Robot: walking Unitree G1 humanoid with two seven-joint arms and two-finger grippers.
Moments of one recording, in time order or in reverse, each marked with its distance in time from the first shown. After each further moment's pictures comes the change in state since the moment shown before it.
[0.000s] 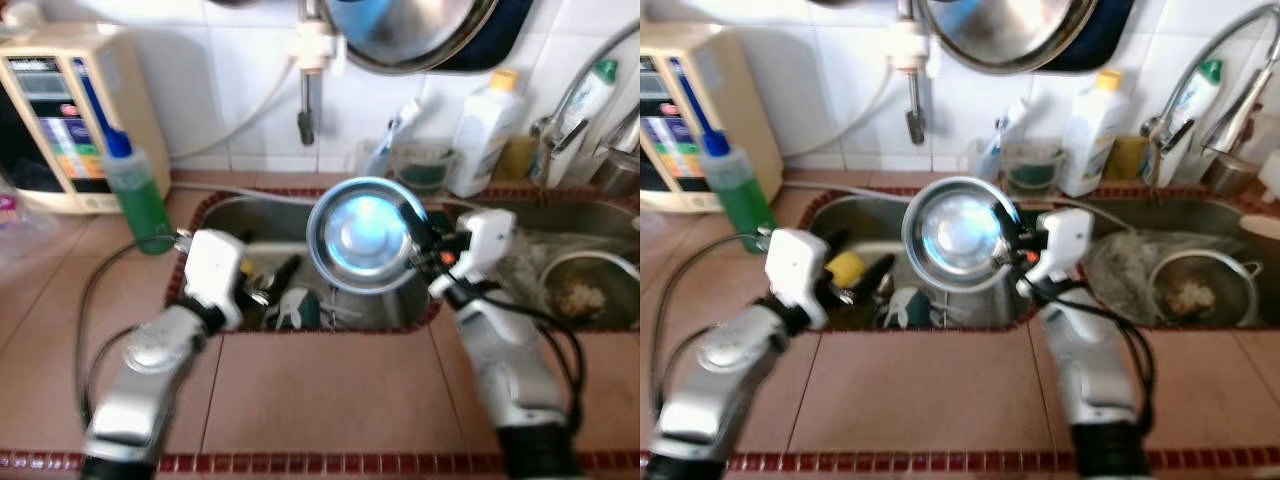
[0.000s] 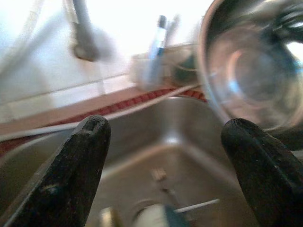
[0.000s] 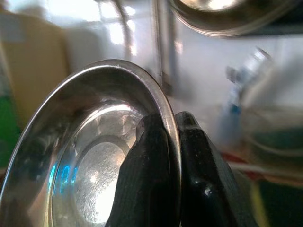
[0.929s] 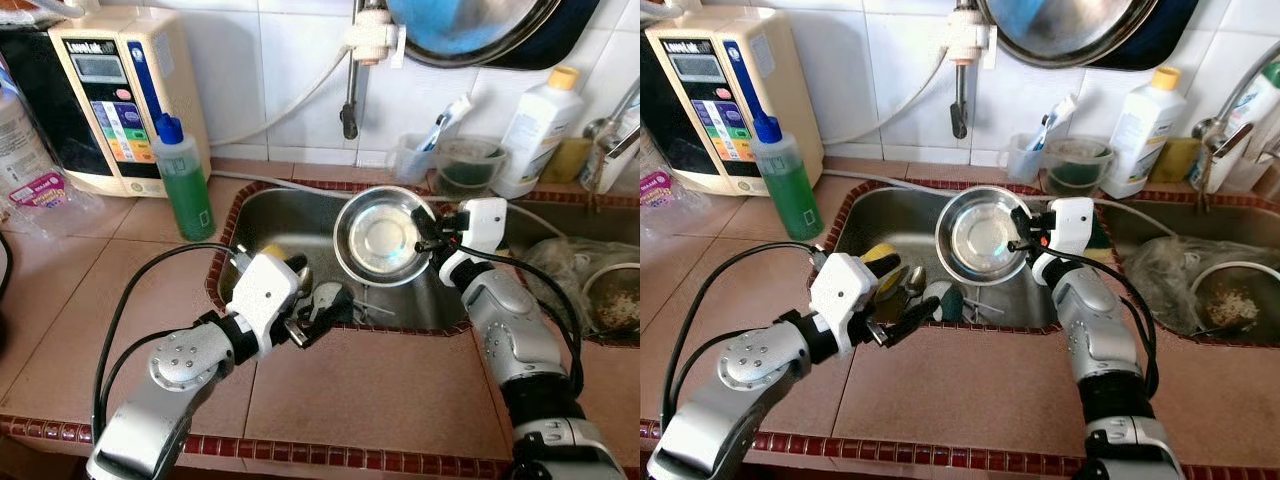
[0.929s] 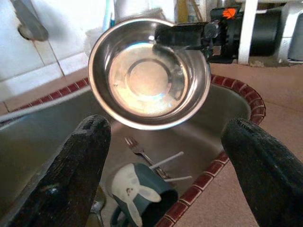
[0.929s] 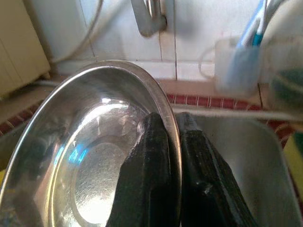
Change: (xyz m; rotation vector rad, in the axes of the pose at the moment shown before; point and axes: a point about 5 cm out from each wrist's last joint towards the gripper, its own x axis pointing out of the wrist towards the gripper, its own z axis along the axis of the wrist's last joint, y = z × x) left arm -0.008 -0.041 0.010 0.096 0.113 -0.229; right arm 0.024 -0.033 -0.022 0.030 0.222 -0.121
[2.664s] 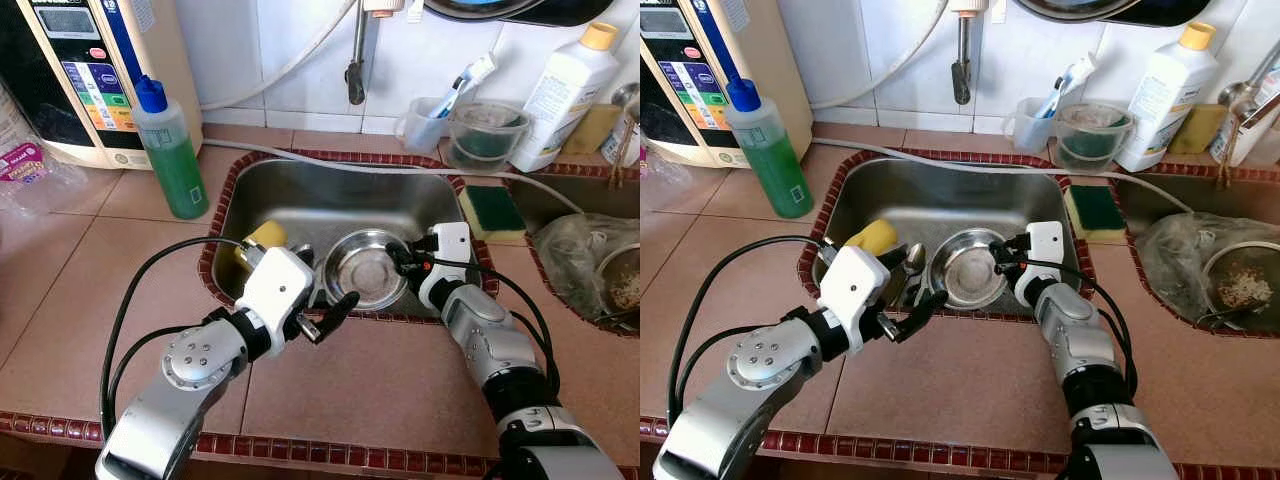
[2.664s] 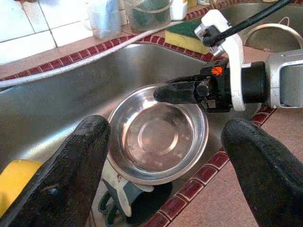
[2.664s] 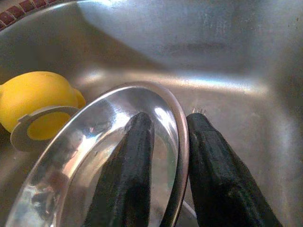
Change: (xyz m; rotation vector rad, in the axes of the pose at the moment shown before) left arm 0.006 -0.007 0.015 0.013 0.001 0.043; right arm 0.006 0.009 -0.038 0.046 0.195 0.024
